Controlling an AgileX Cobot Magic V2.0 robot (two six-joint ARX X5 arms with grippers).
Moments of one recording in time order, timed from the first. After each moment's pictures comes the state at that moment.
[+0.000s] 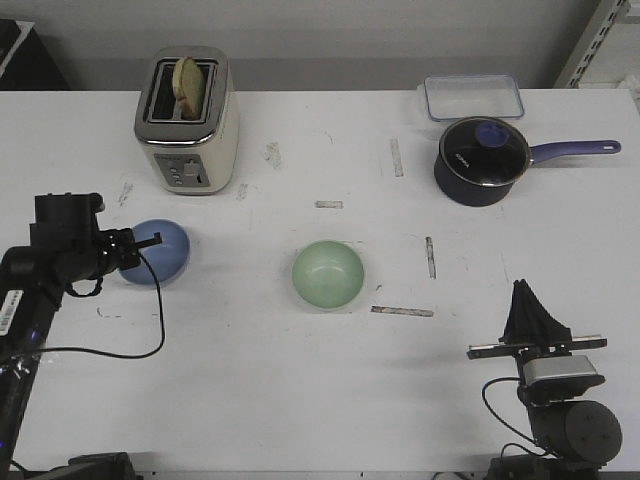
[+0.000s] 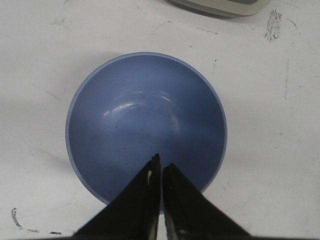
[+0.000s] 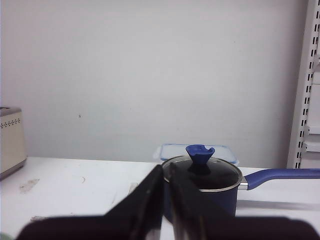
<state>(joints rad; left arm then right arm) 0.08 1.34 1.28 -0.76 0.13 -0.19 0.08 0.21 0.34 0.07 -0.01 0.00</state>
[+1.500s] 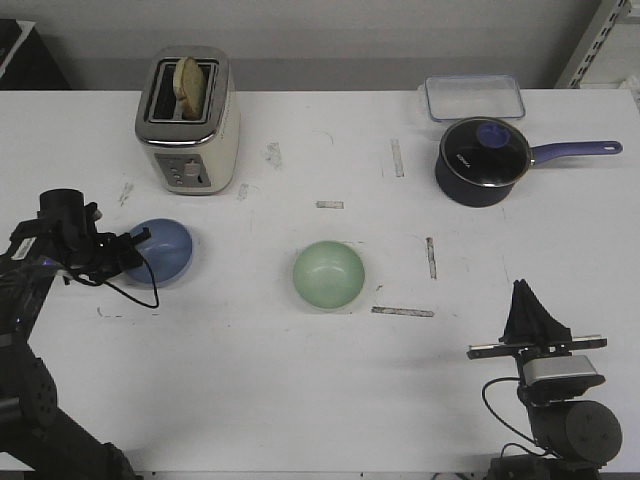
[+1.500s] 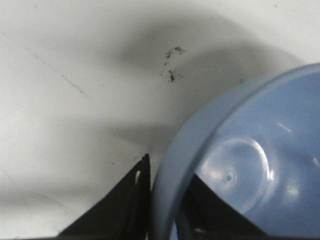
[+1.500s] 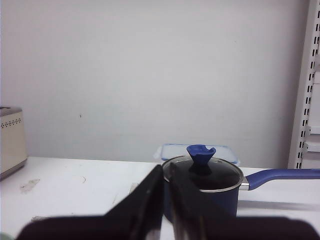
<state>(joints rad) 0.25 1.74 1.30 -0.68 0.29 -0.20 0.08 0.21 0.34 0.07 -0.01 0.00</state>
